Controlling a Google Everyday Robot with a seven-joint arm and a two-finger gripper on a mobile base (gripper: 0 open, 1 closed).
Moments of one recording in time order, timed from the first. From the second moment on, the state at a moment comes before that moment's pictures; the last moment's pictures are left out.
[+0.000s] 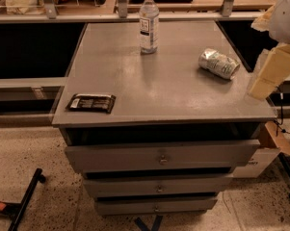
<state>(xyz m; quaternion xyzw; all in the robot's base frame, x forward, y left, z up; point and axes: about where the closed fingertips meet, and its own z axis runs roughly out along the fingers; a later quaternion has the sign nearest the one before) 0.480 -0.218 0.989 -0.58 0.79 -0.03 0.20</state>
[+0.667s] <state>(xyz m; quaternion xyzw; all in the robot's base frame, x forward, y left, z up) 0.583 -0.196 0.993 -0.53 0.80 -0.01 0.29</state>
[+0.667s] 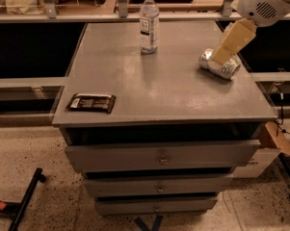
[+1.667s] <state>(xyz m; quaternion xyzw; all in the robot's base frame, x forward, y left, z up) 0.678 -0.143 0.971 -0.49 0.78 0.05 0.38</state>
